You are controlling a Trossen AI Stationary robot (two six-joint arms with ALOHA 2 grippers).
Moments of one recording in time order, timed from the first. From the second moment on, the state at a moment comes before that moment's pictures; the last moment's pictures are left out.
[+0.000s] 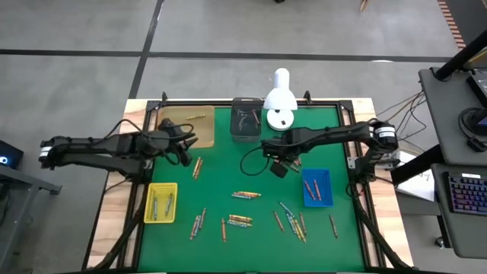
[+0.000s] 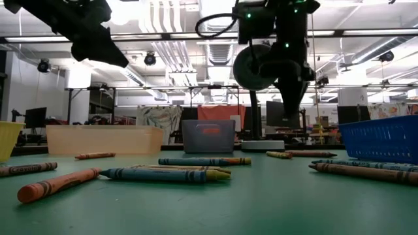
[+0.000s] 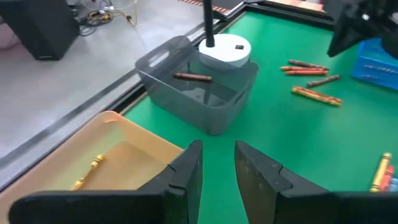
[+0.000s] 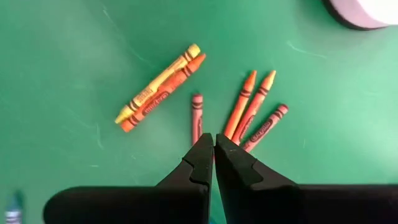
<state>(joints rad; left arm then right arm) 0.04 0.72 0.63 -0.45 -0.51 -0.27 -0.08 1.74 1.32 -1.11 0.17 0.53</state>
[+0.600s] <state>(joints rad) 0.07 0.74 0.63 -0.41 -0.51 -0.21 -0.12 1.82 1.30 -1.09 0.07 0.34</state>
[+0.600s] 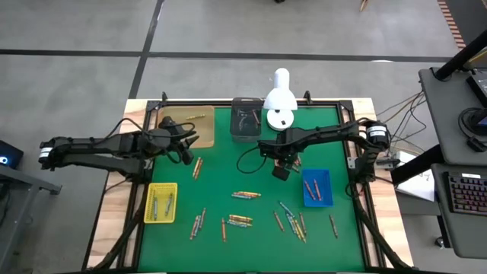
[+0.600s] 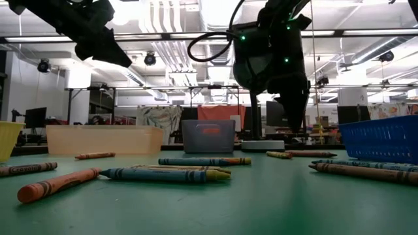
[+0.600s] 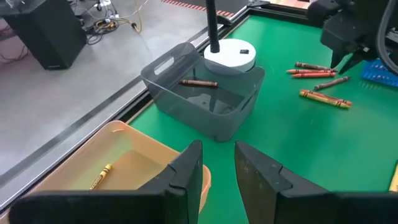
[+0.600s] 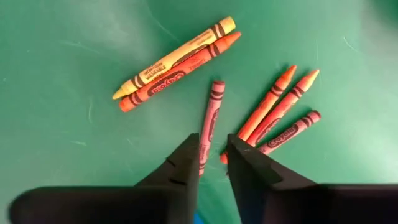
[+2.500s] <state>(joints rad) 0.07 0.74 0.63 -0.40 -0.51 -0.19 -0.13 1.81 1.18 -0.84 0.09 0.39</state>
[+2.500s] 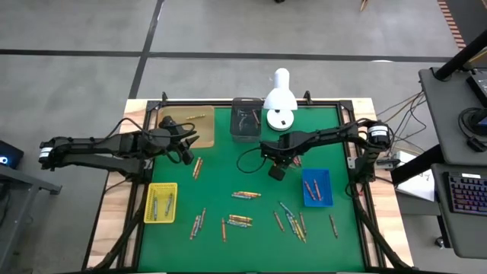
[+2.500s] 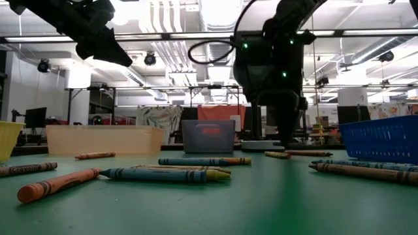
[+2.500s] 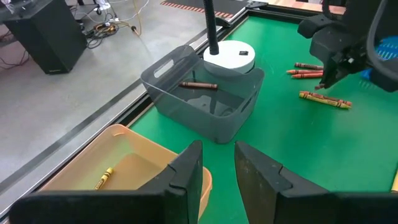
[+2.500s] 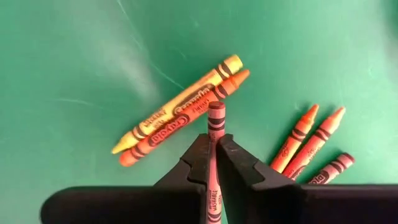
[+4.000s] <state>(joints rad) 0.07 0.75 0.63 -0.39 -0.51 -0.18 -0.22 1.94 1.32 0.10 0.50 0.18</state>
